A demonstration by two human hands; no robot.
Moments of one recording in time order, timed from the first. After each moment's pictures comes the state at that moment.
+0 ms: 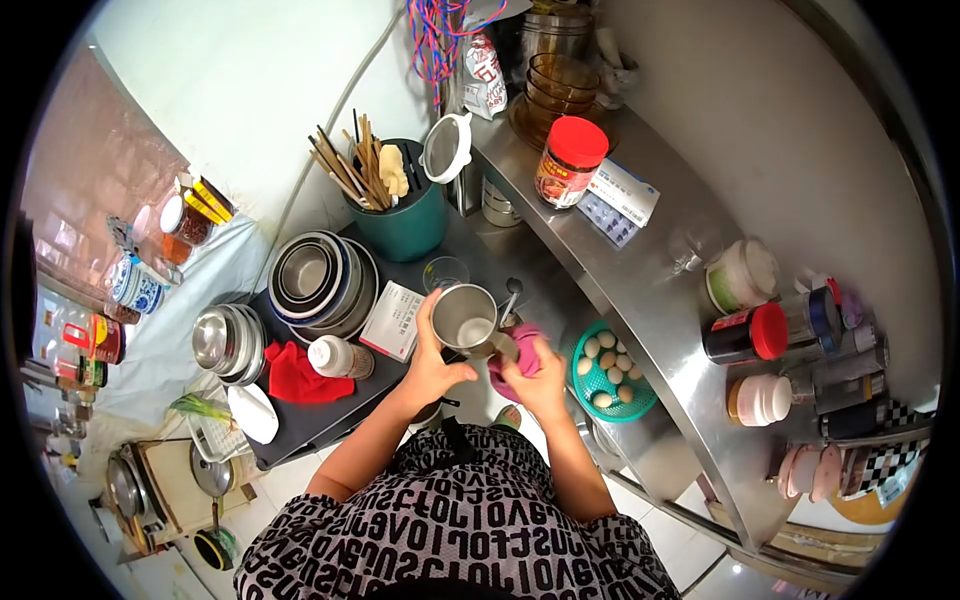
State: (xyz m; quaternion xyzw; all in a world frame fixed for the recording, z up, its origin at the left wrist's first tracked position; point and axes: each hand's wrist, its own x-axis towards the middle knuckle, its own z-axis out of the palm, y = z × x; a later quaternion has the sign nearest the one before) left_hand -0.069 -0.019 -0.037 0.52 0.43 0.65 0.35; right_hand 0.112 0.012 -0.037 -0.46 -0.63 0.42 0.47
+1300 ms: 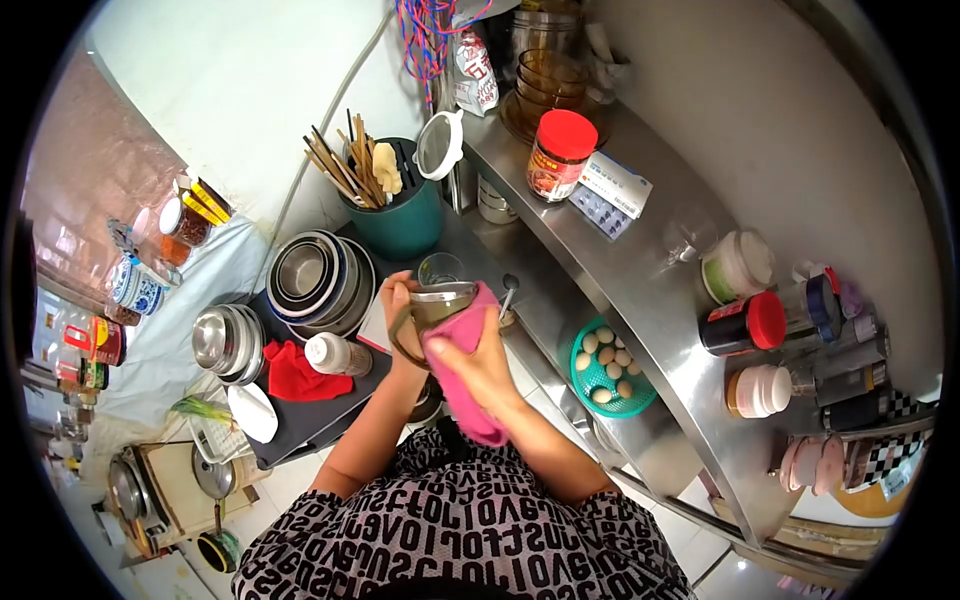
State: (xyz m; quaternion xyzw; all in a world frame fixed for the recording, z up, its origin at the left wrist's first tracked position) left_hand -0.072 0.010 -0.026 0.22 0.47 0.76 0.38; right_hand 0.047 0.001 0.021 -0.35 -0.51 0.65 0.44
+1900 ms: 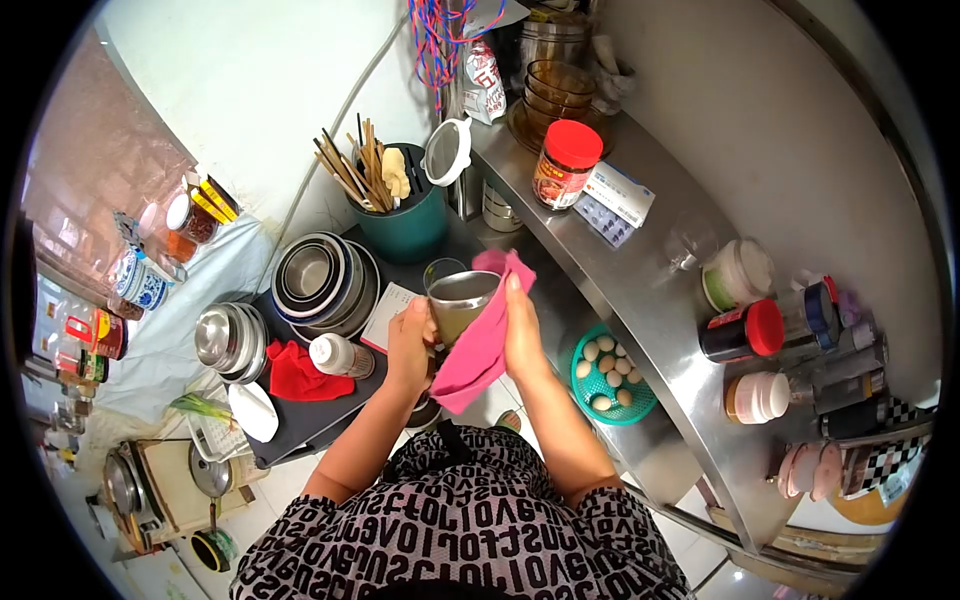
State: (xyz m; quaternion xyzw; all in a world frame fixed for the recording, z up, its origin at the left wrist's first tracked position) left_hand -0.079 -0.016 -0.001 0.24 0.46 0.68 0.53; right_hand 0.068 0.056 0.009 -0.35 -0.40 0.74 0.40
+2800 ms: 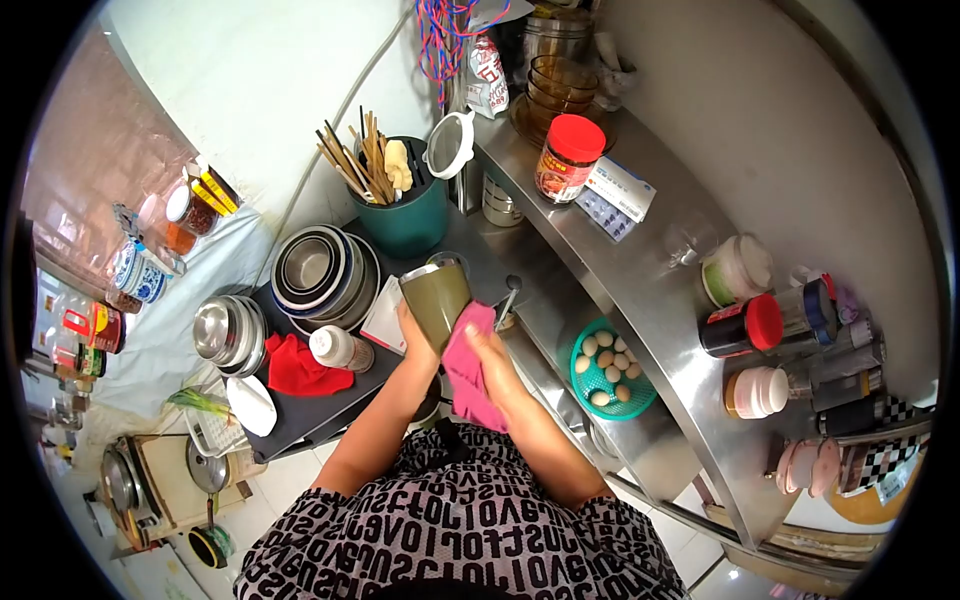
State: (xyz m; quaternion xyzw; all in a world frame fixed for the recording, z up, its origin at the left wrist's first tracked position) left_hand -0.080 0.024 -0.089 0.18 0.36 0.79 0.47; right_hand 0.056 -0.004 -0.007 -0.38 -0.31 0.80 0.35
